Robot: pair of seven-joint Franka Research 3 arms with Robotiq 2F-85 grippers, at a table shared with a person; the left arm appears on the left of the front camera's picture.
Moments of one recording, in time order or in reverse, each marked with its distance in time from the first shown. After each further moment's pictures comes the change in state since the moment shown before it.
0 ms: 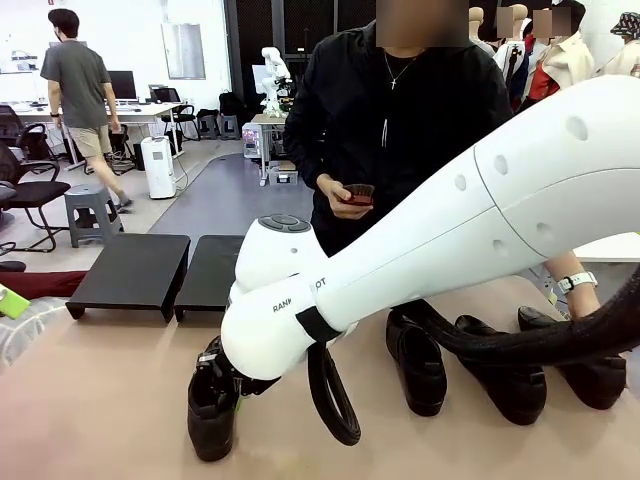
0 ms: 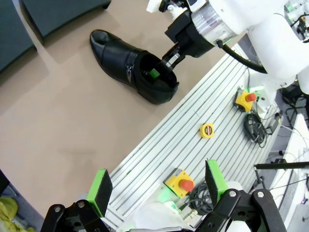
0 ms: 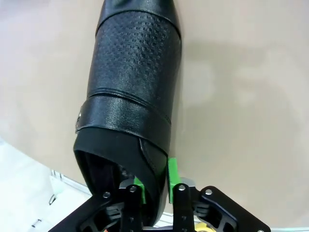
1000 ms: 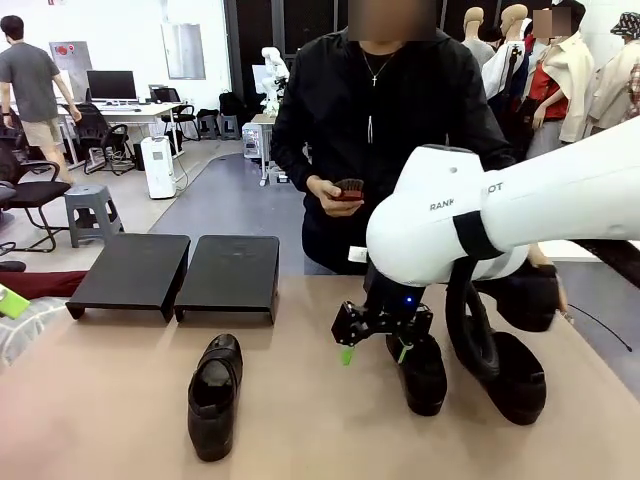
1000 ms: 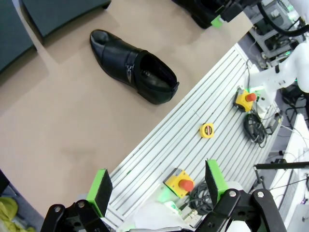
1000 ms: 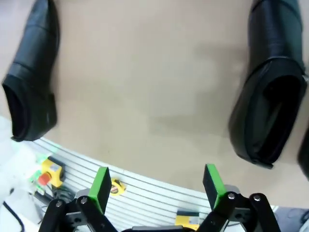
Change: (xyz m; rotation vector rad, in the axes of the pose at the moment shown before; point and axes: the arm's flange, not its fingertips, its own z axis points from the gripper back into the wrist) left arm 0.000 0.000 0.000 0.000 0.000 0.000; right arm 0.005 -0.183 0.141 -0.089 0.056 0.130
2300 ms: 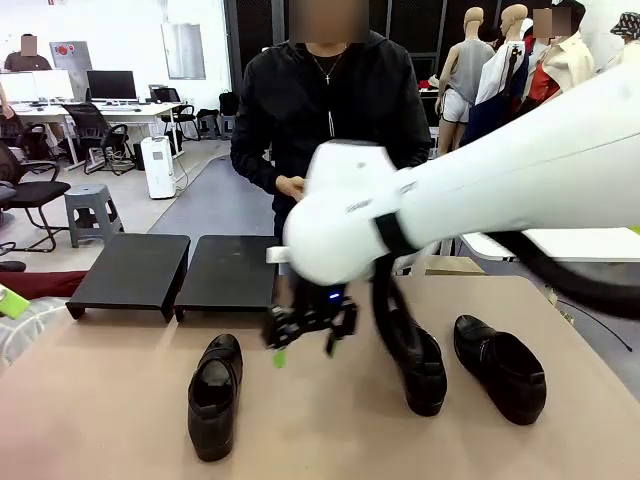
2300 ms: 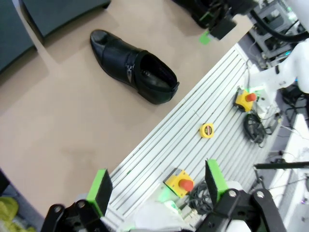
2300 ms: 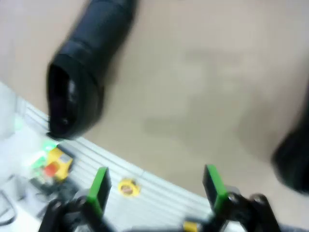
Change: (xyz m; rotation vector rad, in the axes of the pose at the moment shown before) left arm 0.000 0.000 0.000 0.000 0.000 0.000; right arm 0.017 0.080 0.000 0.014 0.032 0.142
